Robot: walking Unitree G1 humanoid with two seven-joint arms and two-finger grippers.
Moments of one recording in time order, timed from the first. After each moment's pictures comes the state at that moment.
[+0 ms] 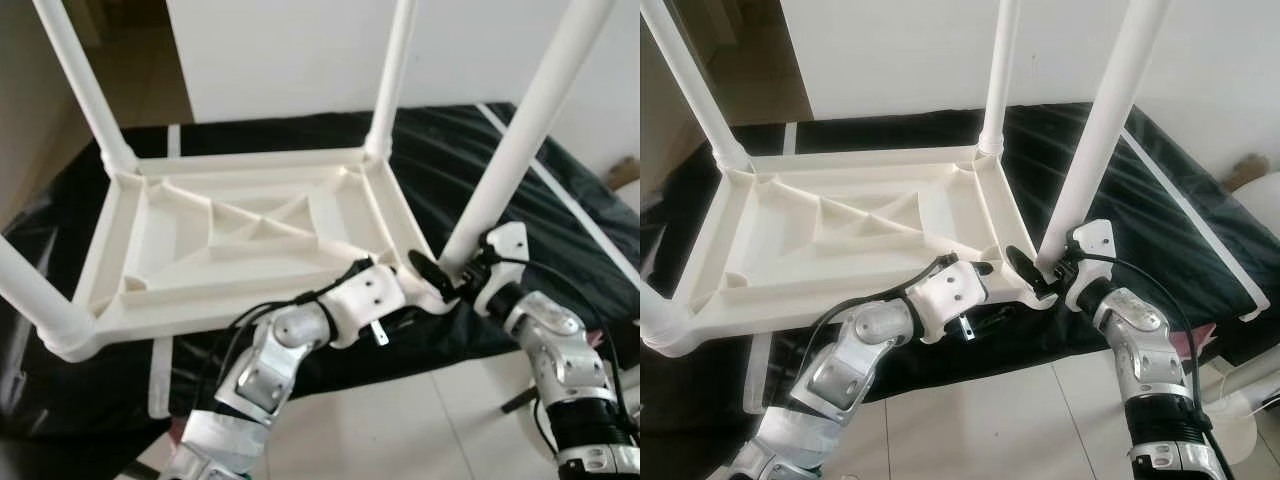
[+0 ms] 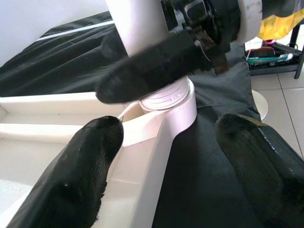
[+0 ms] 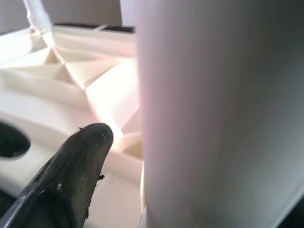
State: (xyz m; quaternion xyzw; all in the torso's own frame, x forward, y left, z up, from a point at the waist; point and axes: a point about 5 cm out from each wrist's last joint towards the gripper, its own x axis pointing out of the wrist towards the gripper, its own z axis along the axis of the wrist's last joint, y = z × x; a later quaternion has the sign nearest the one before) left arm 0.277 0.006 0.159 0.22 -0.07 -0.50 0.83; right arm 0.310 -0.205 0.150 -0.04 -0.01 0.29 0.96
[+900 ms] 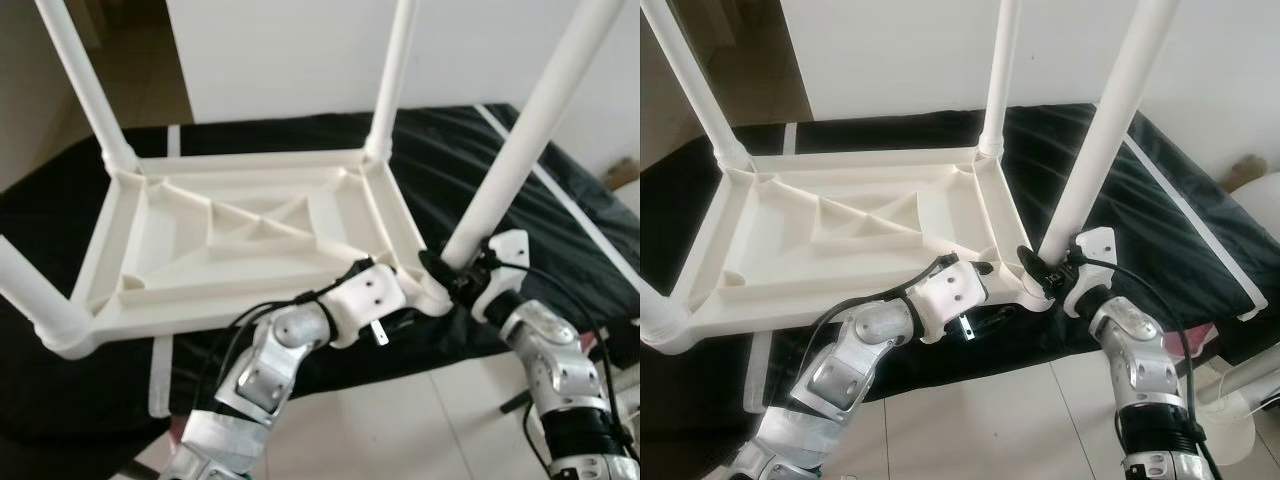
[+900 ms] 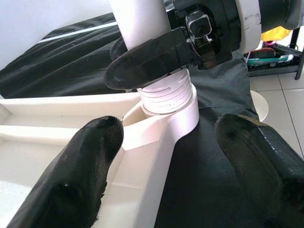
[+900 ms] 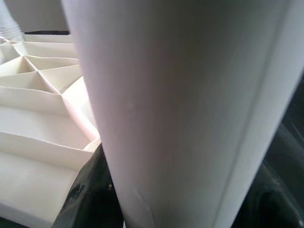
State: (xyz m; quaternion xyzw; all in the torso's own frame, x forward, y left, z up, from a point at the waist) left arm 0.277 0.006 0.159 0.22 -0.07 -0.50 0.83; right arm 0.306 -0.204 0.143 0.00 -0.01 0.21 0.98
